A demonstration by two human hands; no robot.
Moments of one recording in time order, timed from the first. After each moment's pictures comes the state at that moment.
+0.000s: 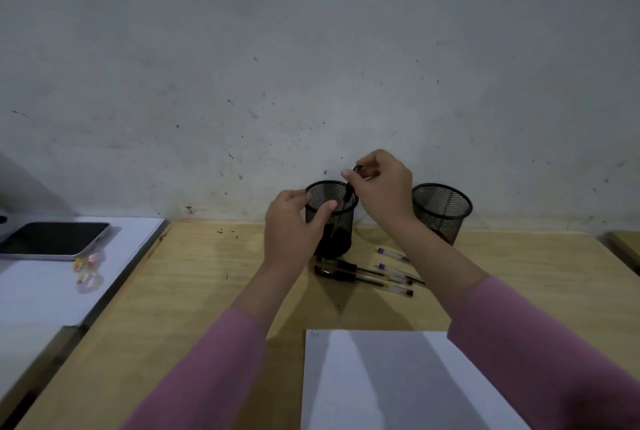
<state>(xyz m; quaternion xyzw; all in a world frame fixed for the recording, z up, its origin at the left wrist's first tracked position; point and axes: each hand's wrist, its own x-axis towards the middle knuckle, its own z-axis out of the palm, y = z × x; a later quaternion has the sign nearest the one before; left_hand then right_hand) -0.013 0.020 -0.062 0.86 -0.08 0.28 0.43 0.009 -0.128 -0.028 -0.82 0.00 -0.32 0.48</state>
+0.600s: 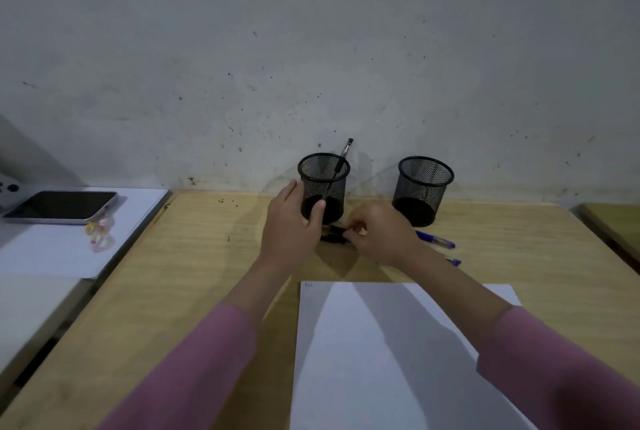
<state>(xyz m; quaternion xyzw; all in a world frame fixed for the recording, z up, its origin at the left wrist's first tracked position) -0.064 0.025 -0.082 0.89 -0.11 0.20 0.41 -0.077 -0.141 -0.073 -0.96 -0.13 -0.12 0.21</state>
